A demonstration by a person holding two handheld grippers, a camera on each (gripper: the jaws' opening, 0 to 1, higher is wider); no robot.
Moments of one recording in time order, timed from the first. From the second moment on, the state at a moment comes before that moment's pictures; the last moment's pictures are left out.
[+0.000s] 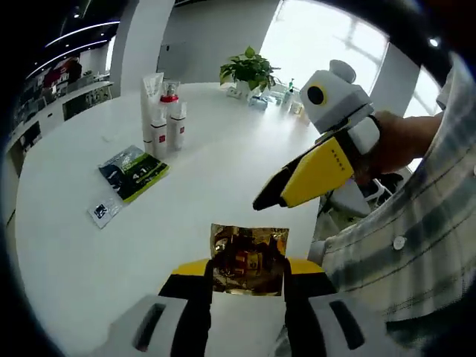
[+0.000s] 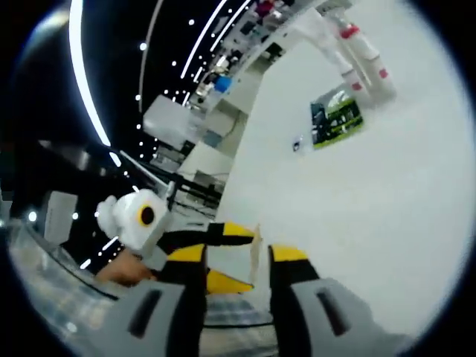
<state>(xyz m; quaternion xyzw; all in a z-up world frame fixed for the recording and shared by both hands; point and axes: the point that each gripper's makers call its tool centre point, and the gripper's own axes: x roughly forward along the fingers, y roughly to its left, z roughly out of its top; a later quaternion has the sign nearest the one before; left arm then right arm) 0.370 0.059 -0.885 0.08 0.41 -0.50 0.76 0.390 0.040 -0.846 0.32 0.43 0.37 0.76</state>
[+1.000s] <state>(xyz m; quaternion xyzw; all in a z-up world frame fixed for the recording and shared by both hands) 0.375 0.054 -0.851 -0.29 0.44 -0.40 0.75 0.395 0.041 -0.830 0.35 0.43 0.41 0.72</state>
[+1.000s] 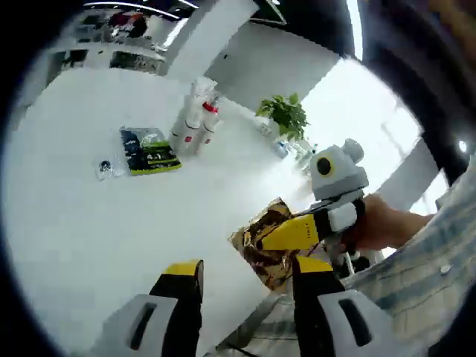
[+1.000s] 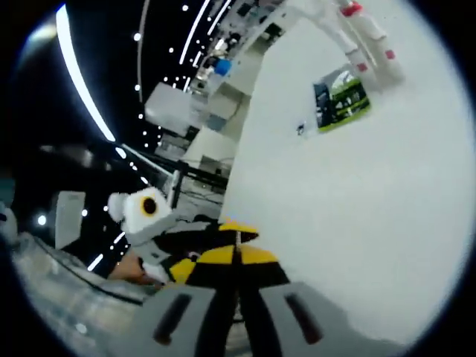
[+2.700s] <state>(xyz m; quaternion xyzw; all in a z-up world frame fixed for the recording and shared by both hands) 0.379 0.032 -0.805 -0.50 0.39 -0.46 0.62 0.424 0.013 -0.789 0.43 0.32 0.40 0.74</state>
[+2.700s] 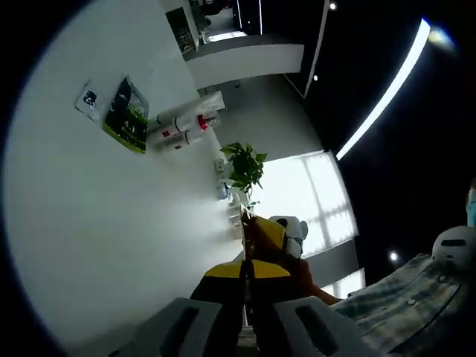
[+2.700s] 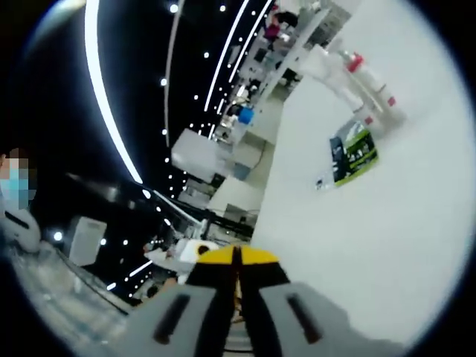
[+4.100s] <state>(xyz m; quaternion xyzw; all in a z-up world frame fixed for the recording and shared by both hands) 0.616 0.120 -0.858 -0.47 0.39 -0.32 0.72 0.394 -0.034 -0.837 0.30 0.32 0.20 0.87</state>
